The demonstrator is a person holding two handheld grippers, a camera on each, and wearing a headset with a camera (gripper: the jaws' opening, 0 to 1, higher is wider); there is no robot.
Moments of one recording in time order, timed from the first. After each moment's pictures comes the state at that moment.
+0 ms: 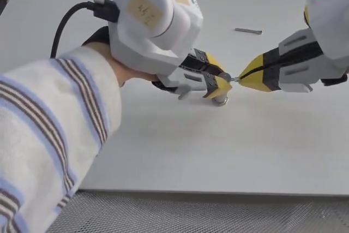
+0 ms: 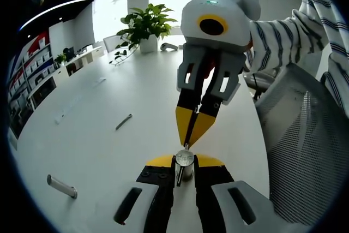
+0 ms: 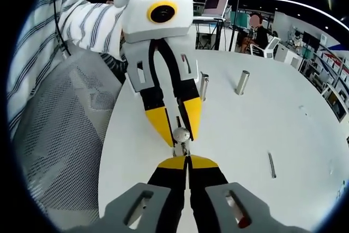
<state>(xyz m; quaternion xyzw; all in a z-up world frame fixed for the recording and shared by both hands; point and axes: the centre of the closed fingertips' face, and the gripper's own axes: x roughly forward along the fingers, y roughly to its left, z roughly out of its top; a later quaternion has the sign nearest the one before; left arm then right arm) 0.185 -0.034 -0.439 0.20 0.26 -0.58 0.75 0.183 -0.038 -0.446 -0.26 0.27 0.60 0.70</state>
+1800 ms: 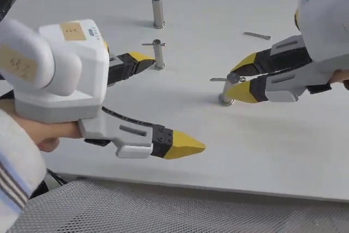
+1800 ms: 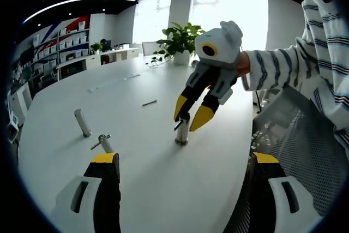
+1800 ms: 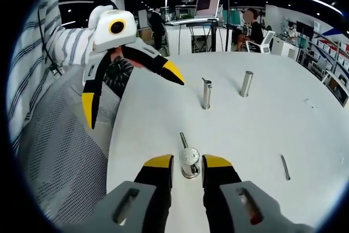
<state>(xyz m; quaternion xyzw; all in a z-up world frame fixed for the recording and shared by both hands) 0.138 0.047 -0.424 0.08 0.25 -0.48 0.84 0.177 -0.009 -0.447 -0.21 0.29 0.60 0.72</state>
